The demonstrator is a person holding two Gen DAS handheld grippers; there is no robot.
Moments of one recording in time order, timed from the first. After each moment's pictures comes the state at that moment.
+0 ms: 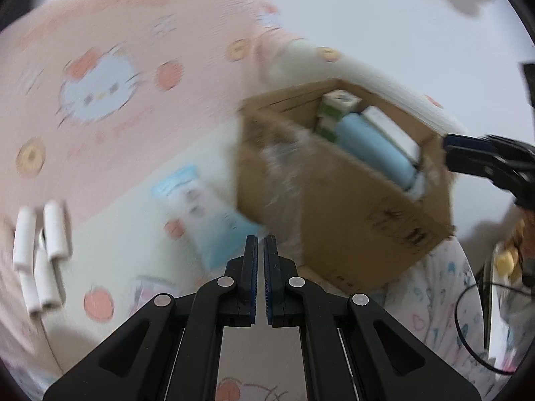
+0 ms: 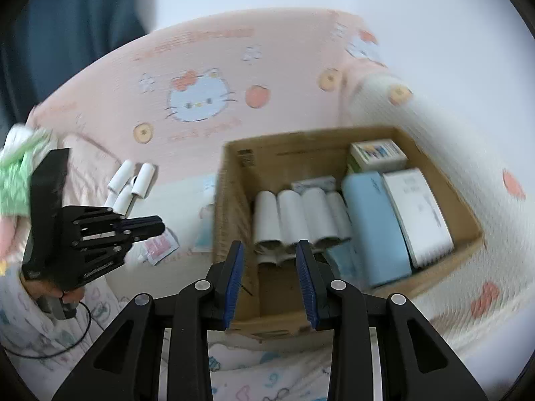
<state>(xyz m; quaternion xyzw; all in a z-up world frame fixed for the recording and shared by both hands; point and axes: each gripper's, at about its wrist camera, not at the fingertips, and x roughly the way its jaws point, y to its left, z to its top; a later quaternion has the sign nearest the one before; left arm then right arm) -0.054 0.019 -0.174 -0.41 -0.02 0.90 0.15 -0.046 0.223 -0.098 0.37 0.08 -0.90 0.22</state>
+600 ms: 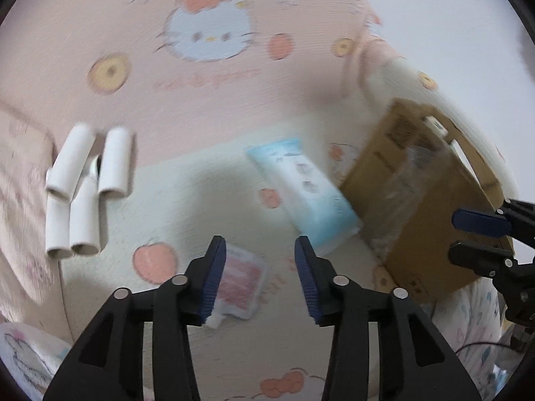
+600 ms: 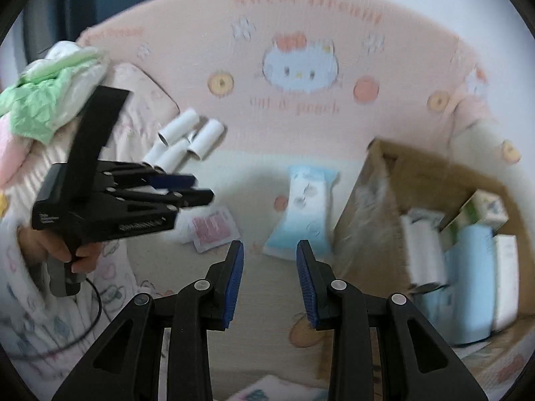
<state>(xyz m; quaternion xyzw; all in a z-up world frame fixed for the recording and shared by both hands) -0.065 -0.103 -0.223 -0.43 -0.12 0.89 0.05 -0.056 0.083 -0.162 0.41 0.17 -0.84 0.32</state>
